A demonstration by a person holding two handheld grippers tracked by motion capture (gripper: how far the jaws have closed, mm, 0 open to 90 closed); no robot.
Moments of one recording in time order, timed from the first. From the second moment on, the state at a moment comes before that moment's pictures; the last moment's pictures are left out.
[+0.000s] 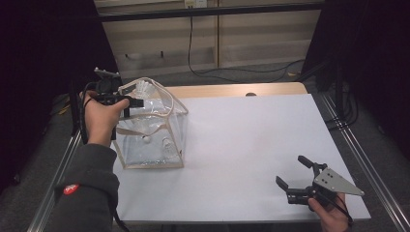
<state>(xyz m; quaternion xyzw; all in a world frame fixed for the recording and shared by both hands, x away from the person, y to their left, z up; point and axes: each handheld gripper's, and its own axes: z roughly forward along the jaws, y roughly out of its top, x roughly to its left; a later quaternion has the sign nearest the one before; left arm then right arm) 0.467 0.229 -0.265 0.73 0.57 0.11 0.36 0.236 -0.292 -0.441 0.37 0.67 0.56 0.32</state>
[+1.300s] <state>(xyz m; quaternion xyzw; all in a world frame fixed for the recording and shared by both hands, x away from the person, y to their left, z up) 0.465 0.227 -0.268 0.73 0.57 0.11 0.35 0.236 -0.293 -0.441 0.37 0.67 0.56 0.32</state>
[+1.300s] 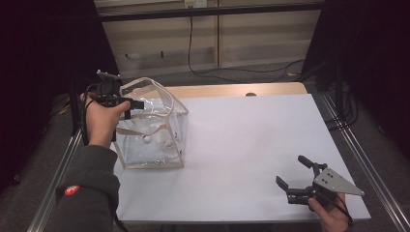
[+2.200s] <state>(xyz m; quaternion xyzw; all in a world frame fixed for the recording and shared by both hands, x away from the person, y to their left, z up) 0.445 0.203 -0.243 0.75 0.51 0.05 0.41 0.238 -0.291 -0.440 0.37 0.67 0.56 0.32</state>
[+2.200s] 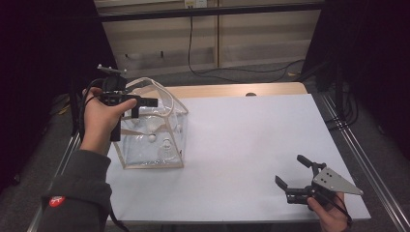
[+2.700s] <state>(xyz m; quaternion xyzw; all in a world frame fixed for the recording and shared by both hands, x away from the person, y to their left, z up) 0.434 0.199 -0.242 0.77 0.47 0.00 0.43 0.238 -0.291 -0.441 0.37 0.67 0.56 0.32</state>
